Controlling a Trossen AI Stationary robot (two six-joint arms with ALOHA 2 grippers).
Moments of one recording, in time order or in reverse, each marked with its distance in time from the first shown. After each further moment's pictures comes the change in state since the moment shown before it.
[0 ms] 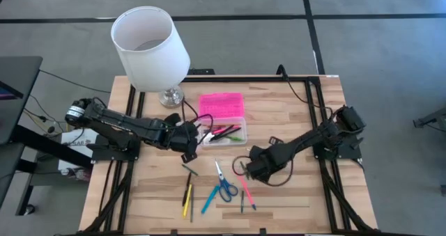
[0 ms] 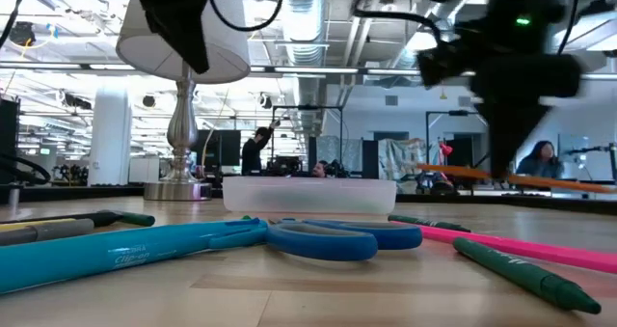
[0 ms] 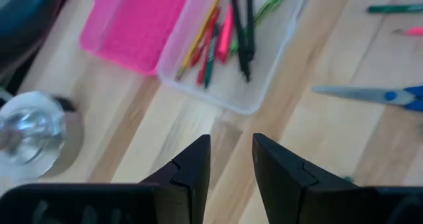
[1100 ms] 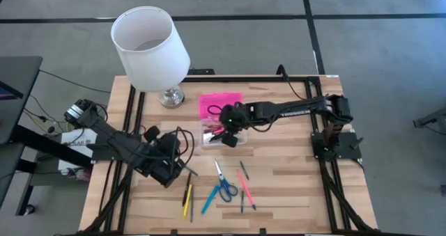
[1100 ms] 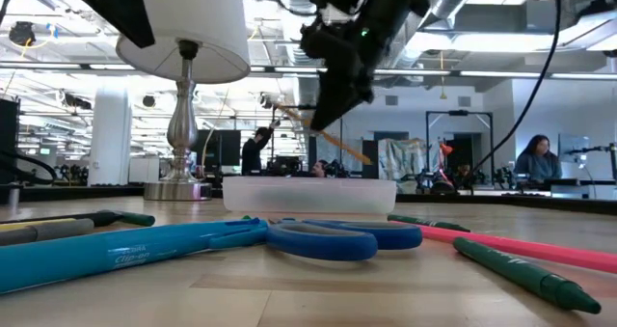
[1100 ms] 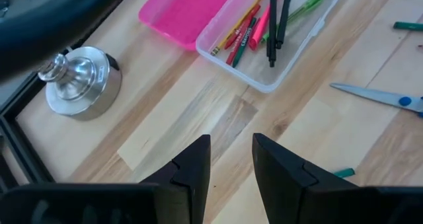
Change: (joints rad) left arm -0.319 0.000 0.000 -0.293 -0.242 -0.599; right arm -0.433 0.063 0.205 0.468 -0.129 -0.606
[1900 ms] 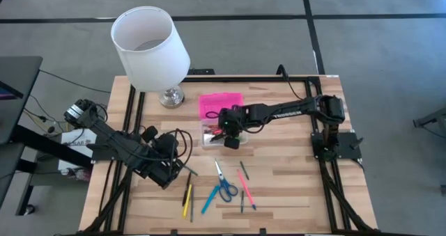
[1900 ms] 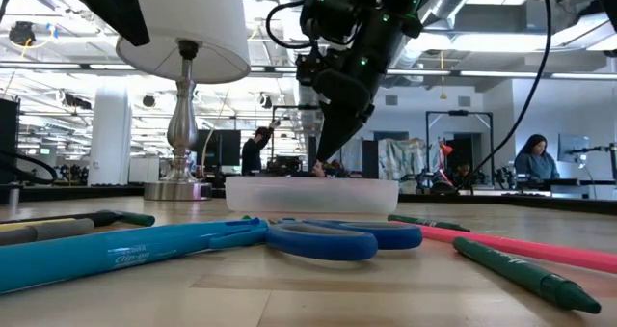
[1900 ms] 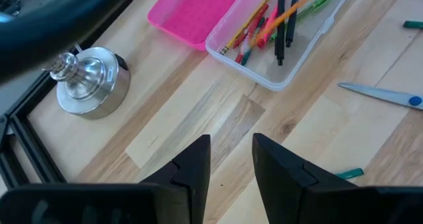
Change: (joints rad) left arm -0.017 0.000 0.000 -0.041 -0.017 -0.037; right arm -0.012 0.075 -0.004 -0.018 -0.013 -0.144
